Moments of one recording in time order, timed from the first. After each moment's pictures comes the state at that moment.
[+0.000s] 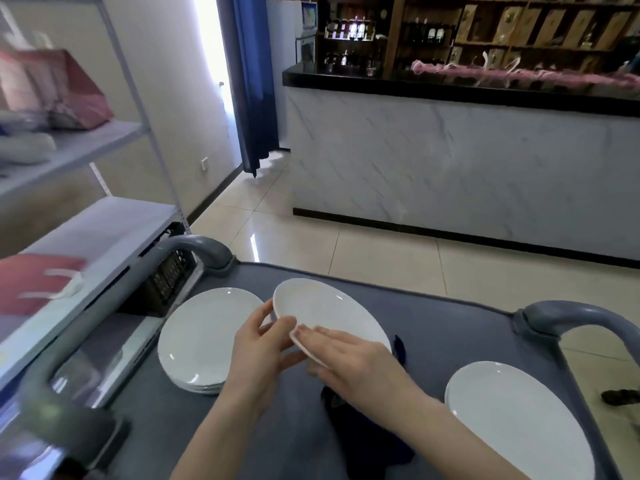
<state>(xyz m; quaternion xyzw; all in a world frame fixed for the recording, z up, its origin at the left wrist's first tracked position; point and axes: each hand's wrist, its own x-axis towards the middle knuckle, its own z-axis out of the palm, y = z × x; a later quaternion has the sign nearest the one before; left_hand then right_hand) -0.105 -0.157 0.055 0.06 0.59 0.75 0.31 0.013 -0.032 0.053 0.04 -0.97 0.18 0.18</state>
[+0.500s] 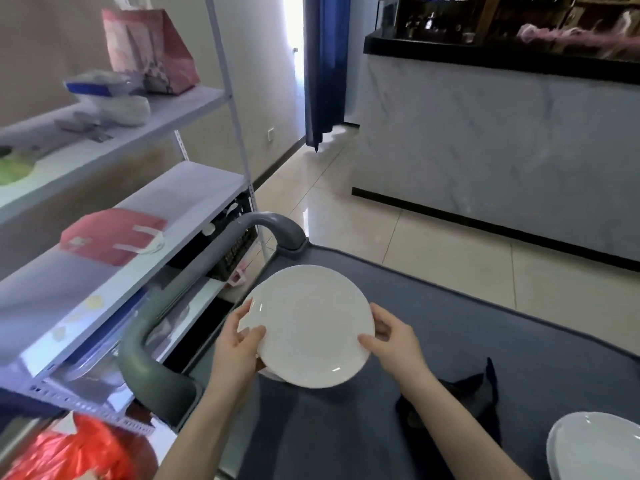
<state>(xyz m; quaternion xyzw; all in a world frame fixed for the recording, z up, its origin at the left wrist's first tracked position) -0.205 -0.267 -0.011 -0.03 0.68 0.71 0.17 -0.100 -0.047 -0.011 -0.31 -0.76 0.58 0.05</state>
